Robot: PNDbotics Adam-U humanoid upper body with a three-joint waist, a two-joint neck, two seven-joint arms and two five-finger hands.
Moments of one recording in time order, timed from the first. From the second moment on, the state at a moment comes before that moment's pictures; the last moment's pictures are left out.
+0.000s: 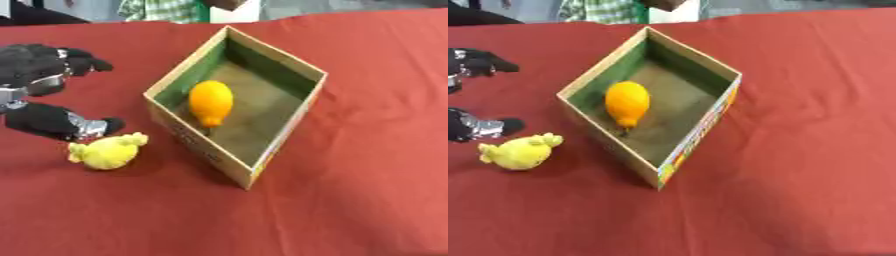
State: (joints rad) left arm -0.47 0.90 -0.22 -1.99 -0.73 0.15 -0.81; right arm -0.55 -0.64 0.04 -1.98 0.02 0.14 -0.15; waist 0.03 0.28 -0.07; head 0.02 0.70
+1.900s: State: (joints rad) left arm -0.49 0.81 -0.32 -1.68 -0.82 0.16 -0.82; right arm -0.52 -0.58 0.04 -1.98 0.02 0.17 -0.15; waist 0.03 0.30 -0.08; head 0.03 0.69
